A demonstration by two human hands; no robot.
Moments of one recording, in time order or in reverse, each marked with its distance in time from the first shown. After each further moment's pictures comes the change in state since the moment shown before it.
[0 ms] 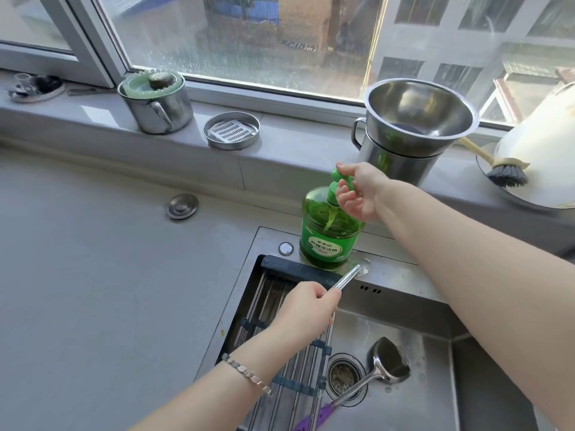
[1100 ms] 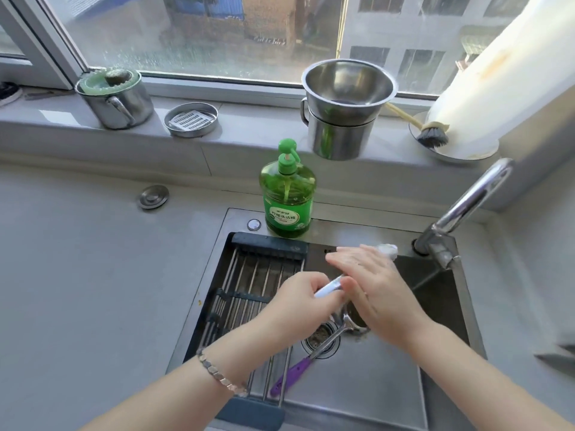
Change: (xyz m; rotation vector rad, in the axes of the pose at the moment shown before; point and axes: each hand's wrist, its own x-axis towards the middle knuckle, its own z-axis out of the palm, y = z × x) left_hand -0.084 0.022 0.046 0.077 -0.169 0.243; right_hand -0.118 0.194 -0.110 -1.314 0.237 -1.204
